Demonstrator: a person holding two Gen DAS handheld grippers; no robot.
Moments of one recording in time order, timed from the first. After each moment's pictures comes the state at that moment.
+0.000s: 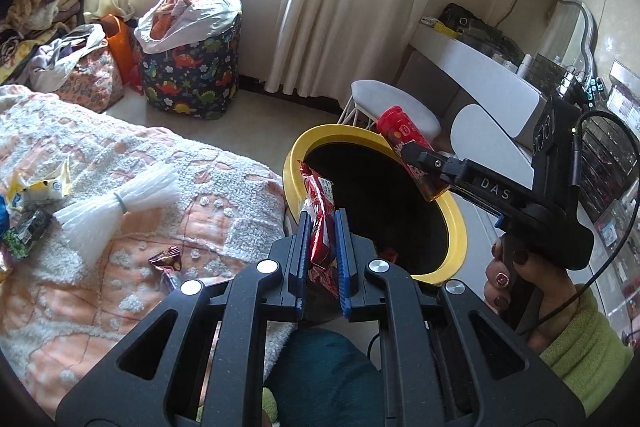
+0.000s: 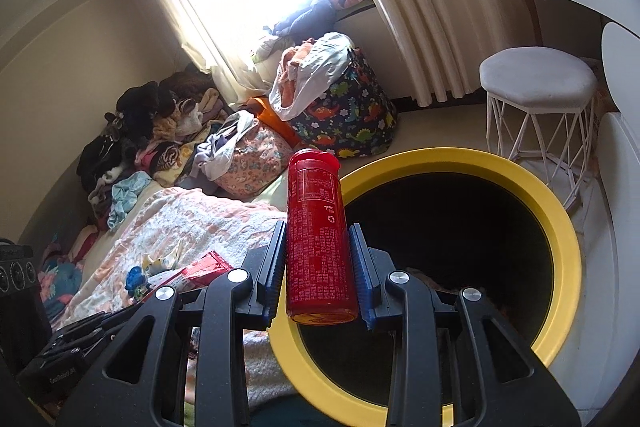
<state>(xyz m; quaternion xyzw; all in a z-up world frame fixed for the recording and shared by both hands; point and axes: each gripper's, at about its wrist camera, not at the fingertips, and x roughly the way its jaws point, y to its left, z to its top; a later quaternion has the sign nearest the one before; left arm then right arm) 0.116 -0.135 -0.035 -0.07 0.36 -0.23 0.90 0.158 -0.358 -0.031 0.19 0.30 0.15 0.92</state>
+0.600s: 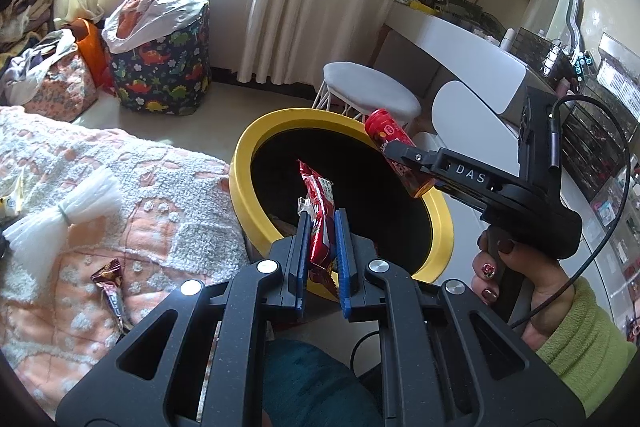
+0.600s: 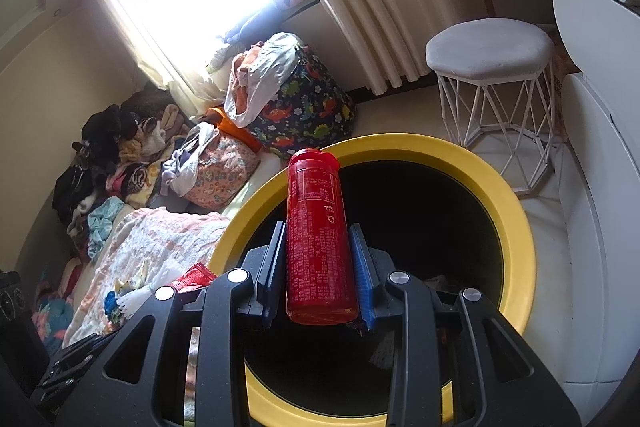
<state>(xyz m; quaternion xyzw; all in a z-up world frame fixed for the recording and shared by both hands) 0.132 -0.180 -0.051 -0.05 0.37 -0.27 0.89 0.162 -0.403 -0.062 0.24 0.32 0.08 0.91</state>
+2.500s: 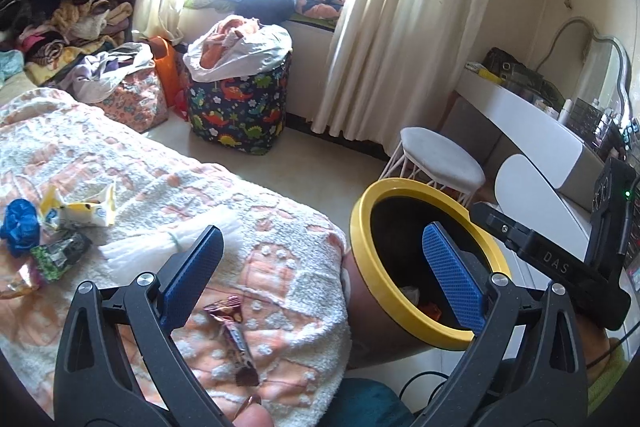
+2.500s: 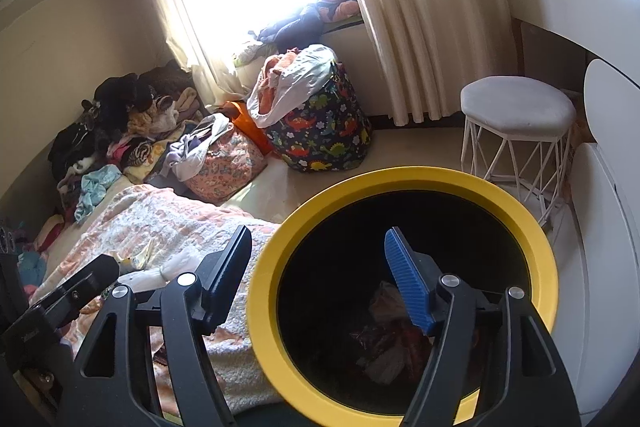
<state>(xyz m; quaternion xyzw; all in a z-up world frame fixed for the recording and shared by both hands) 0.139 -0.099 -0.029 -0.10 0.29 -0.14 0.94 0.153 -0.330 -0.029 0.13 0.28 0.10 0.94</state>
